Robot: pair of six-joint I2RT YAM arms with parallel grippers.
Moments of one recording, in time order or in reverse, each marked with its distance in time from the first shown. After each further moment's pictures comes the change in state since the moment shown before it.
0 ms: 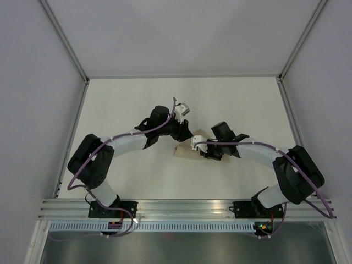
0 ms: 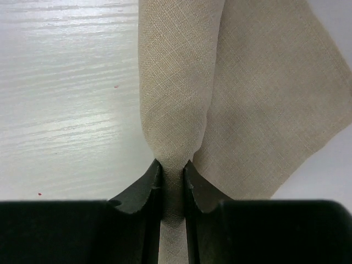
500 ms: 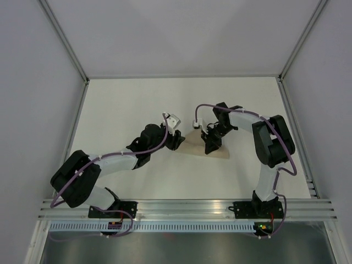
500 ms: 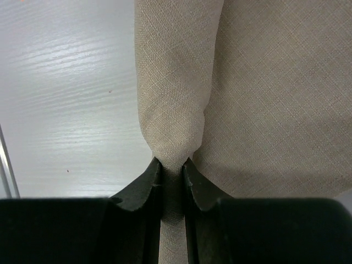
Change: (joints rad) left arm -0.060 -0.262 -0.368 0.318 -0.360 0.011; right arm -0.212 0.460 0.504 -0.518 -0.344 -0.097
